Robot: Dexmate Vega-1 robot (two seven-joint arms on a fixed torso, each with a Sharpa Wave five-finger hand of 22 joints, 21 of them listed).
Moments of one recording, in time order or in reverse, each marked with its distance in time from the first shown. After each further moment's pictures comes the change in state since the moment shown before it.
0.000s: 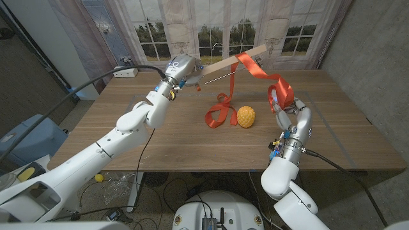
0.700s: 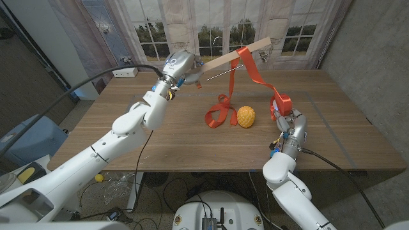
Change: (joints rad) left arm 0.053 0.017 -0.041 -0.078 0.001 0.001 0.011; left_hand 0.000 0.000 0.000 0.000 0.000 0.000 0.000 -0.002 0.000 0.000 0.000 -0.002 0.006 0.005 -0.002 -0.008 0.005 -0.006 -0.005 0.008 0.000; right arm 0.110 0.036 0.039 0.180 0.169 -0.059 0.063; right_hand 0.000 0.000 -0.009 0.009 -0.004 0.000 0.000 -0.012 0.029 0.001 -0.001 -0.011 0.103 -0.006 0.005 0.019 -0.014 -0.007 0.004 0.013 -0.013
